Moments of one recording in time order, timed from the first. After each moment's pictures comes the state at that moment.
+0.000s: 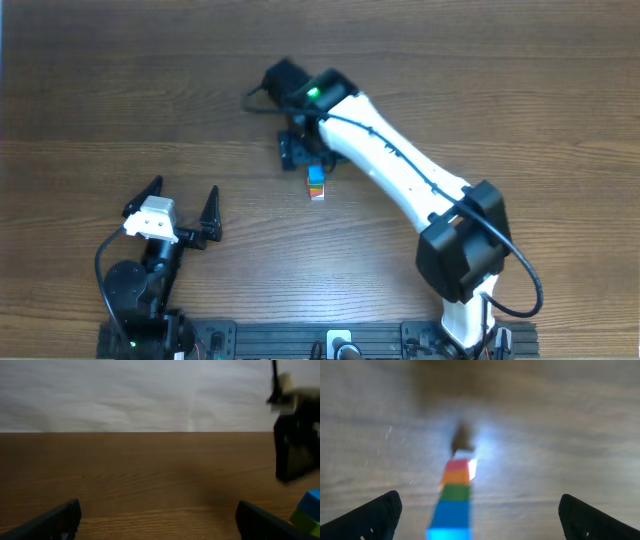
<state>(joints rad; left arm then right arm) 0.05 0.01 0.01 -0.06 0.24 -0.07 0.64 1.99 1.83 -1.30 0.08 0.52</state>
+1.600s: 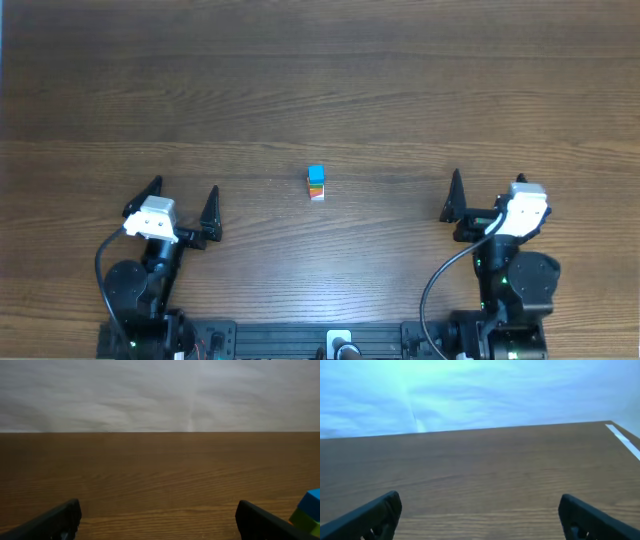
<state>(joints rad) 0.05 0.01 0.01 -0.06 0.24 -0.07 0.00 0.17 0.31 -0.25 0.05 0.05</state>
